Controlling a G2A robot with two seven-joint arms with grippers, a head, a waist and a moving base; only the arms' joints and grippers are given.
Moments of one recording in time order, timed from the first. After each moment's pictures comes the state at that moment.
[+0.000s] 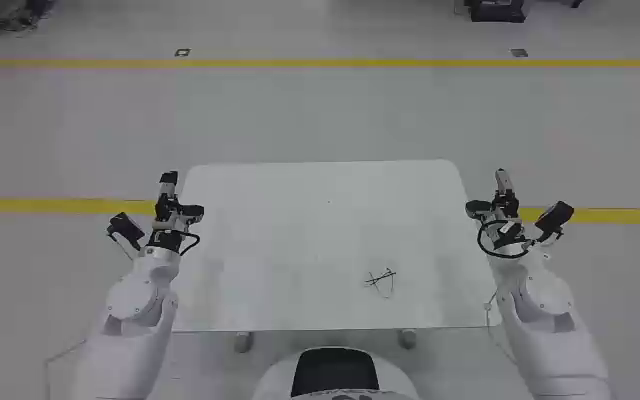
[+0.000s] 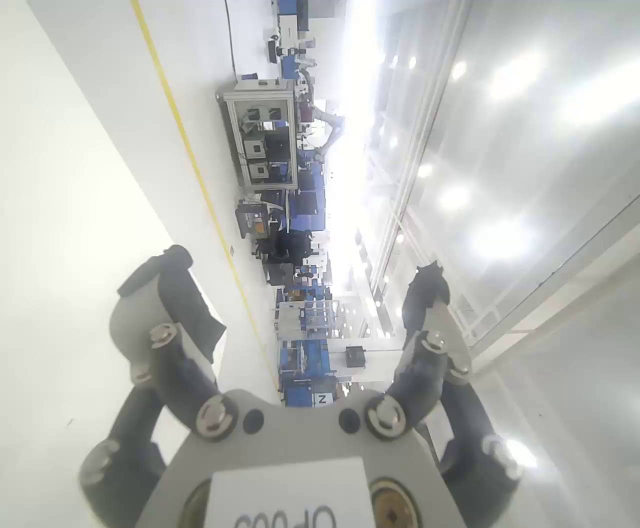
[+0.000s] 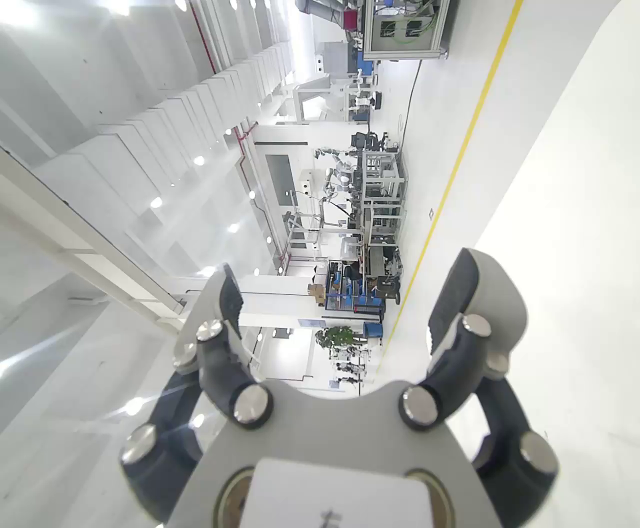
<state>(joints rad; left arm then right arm) 1.73 -1.15 -1.60 -1.80 -0.42 0.00 0.00 -1.73 -1.15 1.60 -1.80 0.42 0.00 0.00</state>
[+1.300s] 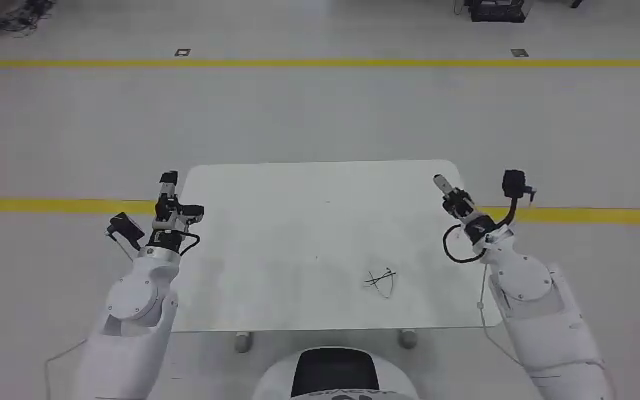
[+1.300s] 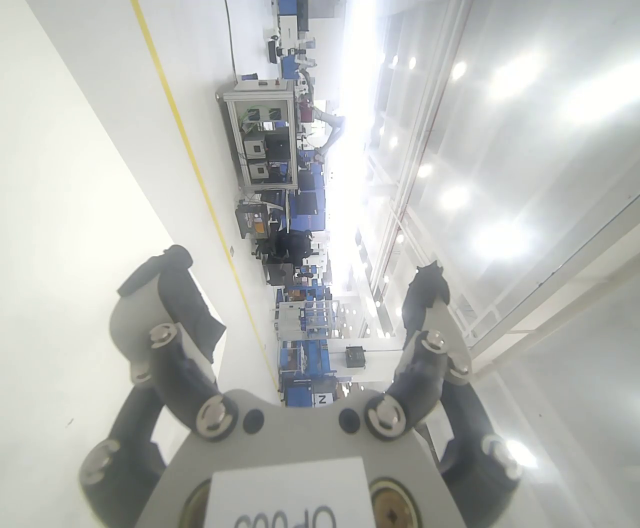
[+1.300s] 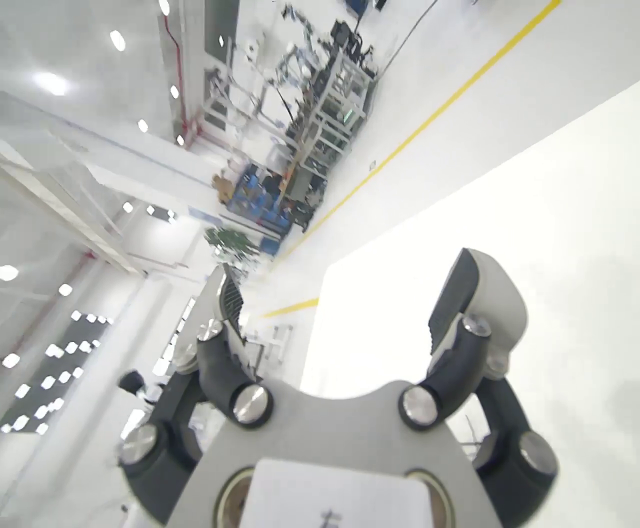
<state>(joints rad) 1.73 -1.15 -1.60 -1.80 -0.42 0.00 0.00 -1.61 -1.11 1.51 -1.79 -0.23 0.01 0.37</state>
